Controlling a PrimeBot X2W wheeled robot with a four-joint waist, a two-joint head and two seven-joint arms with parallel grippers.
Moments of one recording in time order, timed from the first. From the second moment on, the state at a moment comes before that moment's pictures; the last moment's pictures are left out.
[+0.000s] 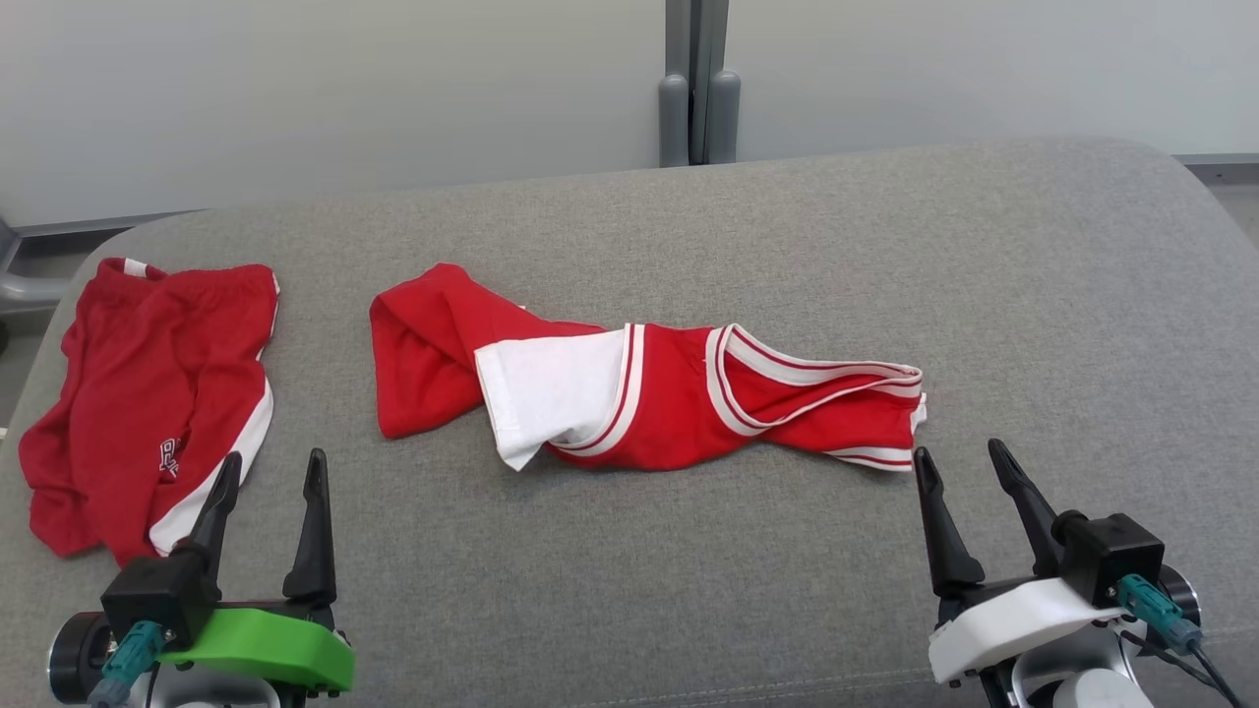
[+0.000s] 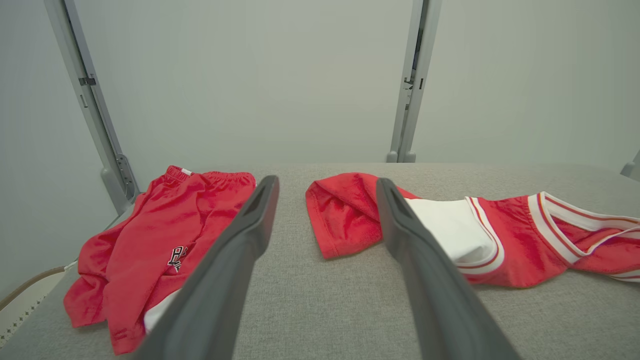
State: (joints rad) left arm -0.05 0.41 -0.35 0.10 -0.55 0.17 -0.26; right arm 0.02 -0.05 0.06 0.09 0.16 0.13 -0.19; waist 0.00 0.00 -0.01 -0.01
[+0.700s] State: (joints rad) left arm -0.07 0.41 -0.36 0.12 -0.55 0.17 -0.26; right arm 0.02 -0.05 0.06 0.06 0.17 0.13 -0.17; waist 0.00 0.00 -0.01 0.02
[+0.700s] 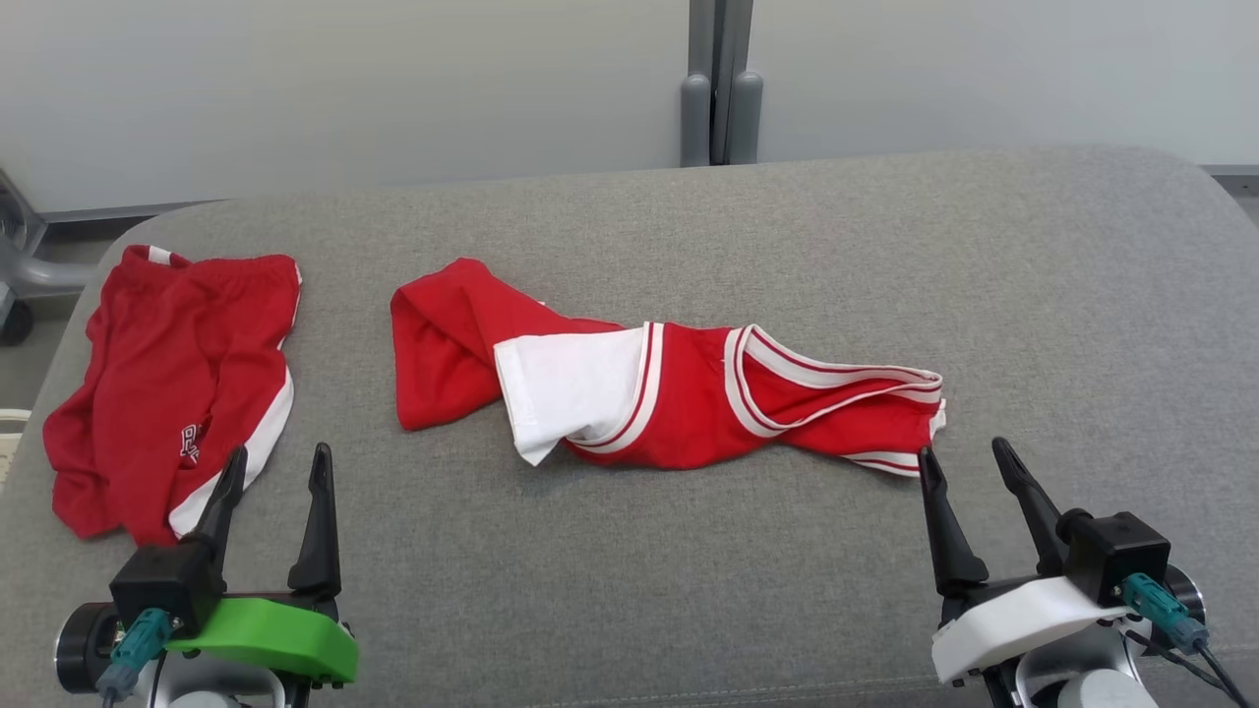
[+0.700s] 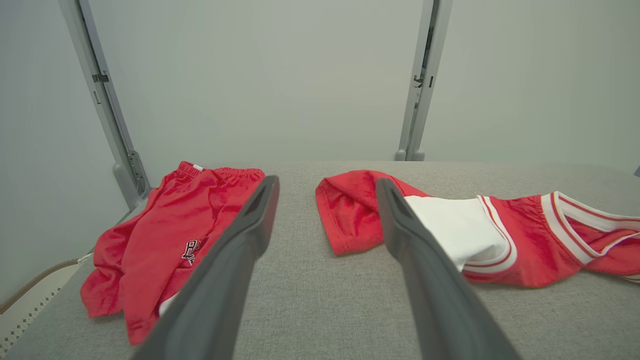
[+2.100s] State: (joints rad) left arm -0.33 0.10 -0.41 0.28 -0.42 -0.05 -0.26; right arm -0.88 -0.56 0.93 0.47 0.66 0.13 0.21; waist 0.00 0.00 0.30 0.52
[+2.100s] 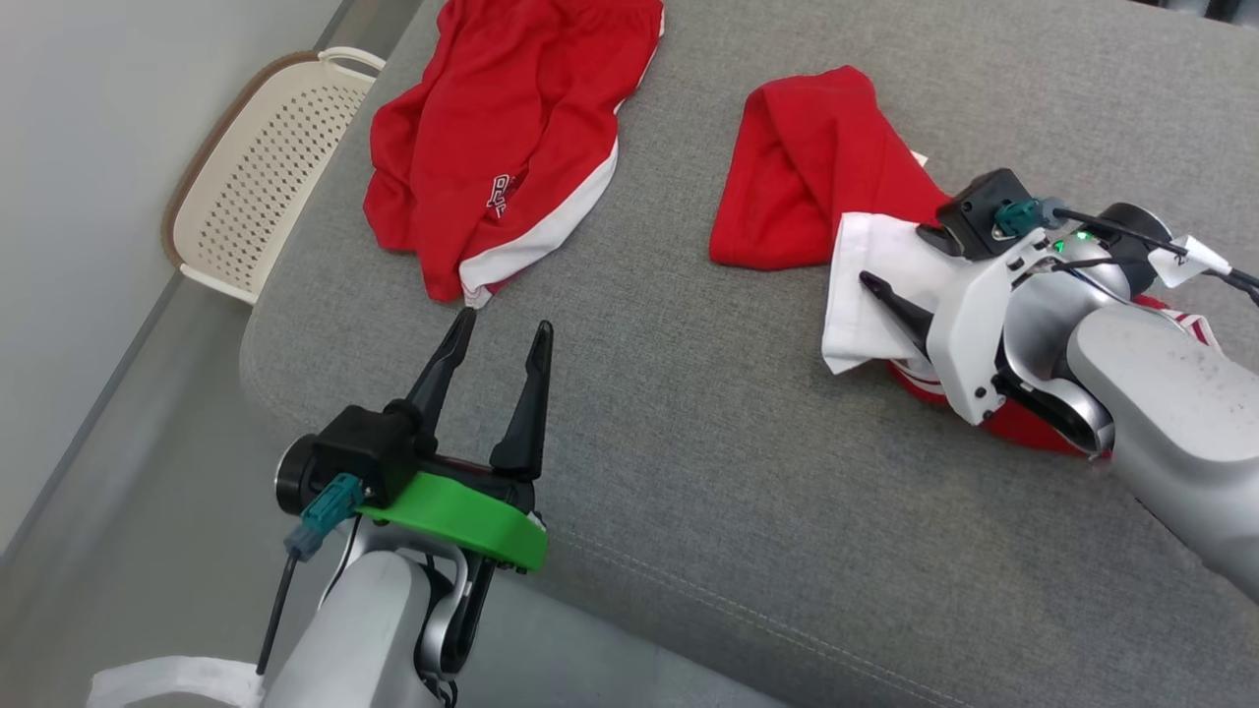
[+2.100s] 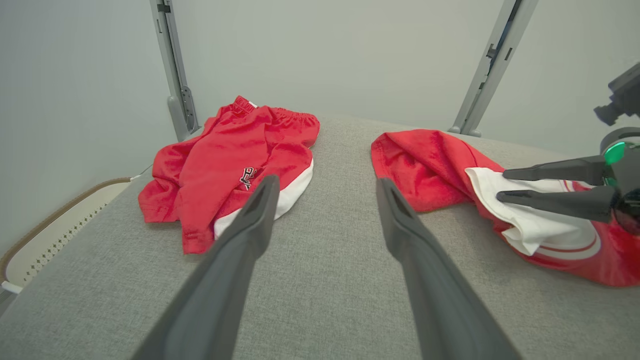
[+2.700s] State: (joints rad) left arm -0.35 0.06 -0.38 0.31 -0.36 -0.09 -0.26; right arm -1.00 -0.58 1.16 0.53 0.81 0.13 0.12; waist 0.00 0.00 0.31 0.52
